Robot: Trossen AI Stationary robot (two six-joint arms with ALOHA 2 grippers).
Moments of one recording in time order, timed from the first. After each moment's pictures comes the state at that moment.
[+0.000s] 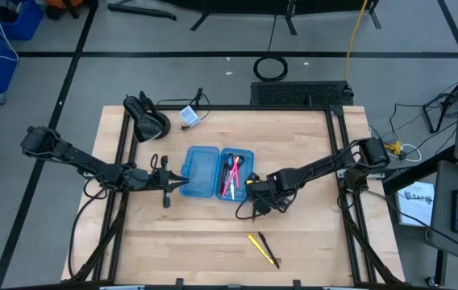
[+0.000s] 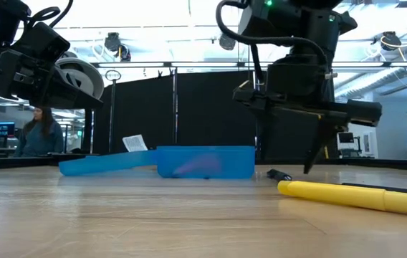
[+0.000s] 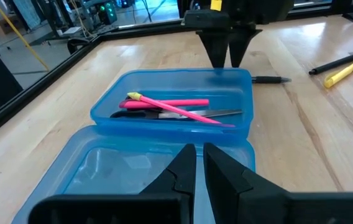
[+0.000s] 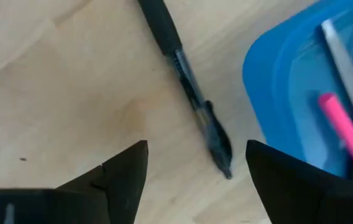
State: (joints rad) left arm -0.29 0.92 0.07 0.55 -0.40 0.00; right arm 0.19 1.79 1.07 -0.60 0.13 -0.77
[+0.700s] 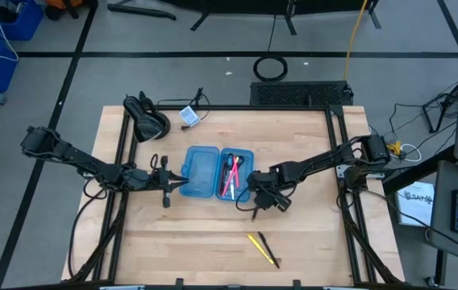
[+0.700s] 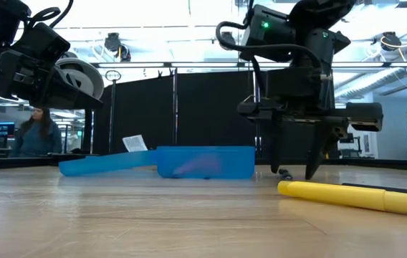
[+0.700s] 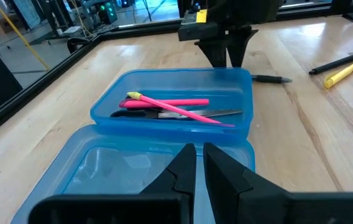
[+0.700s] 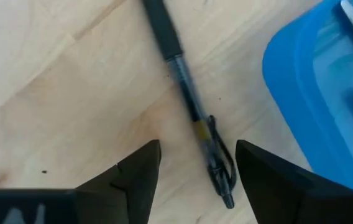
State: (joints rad) left arm -0.29 0.92 0.07 0.55 -0.40 -0.01; right arm 0.11 1.78 0.97 -0.50 -0.06 -0.77
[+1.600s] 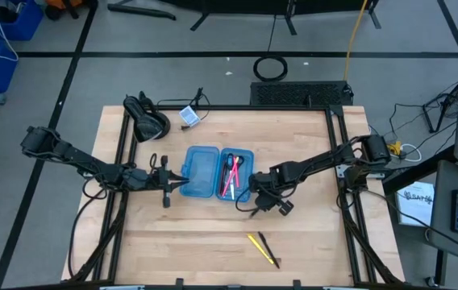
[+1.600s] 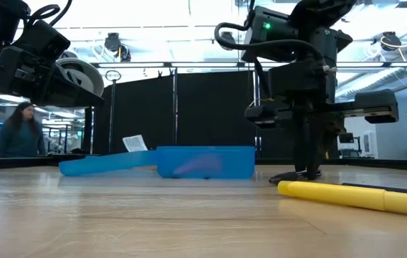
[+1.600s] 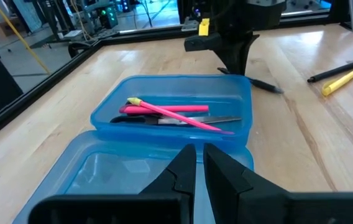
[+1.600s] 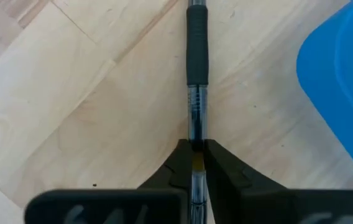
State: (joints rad) left arm -0.29 0.92 0.07 0.57 -0.40 -0.01; right arm 0.10 1.78 0.96 -0.56 -0.13 -0.68
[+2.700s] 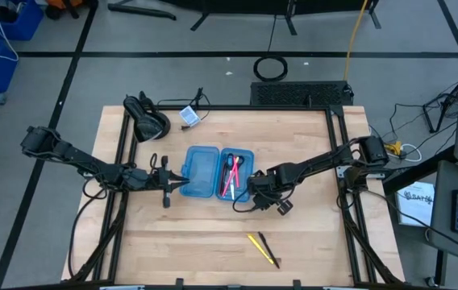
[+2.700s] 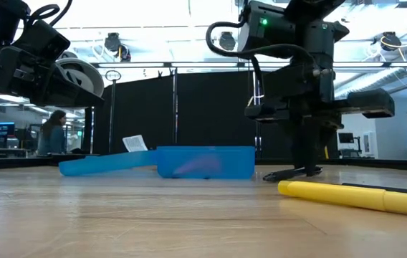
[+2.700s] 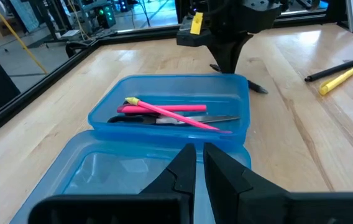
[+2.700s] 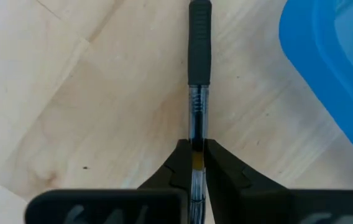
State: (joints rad) left arm -0.29 0.92 0.07 0.57 -0.39 -0.01; right arm 0.13 1.79 1.06 -0.68 -0.06 -0.56
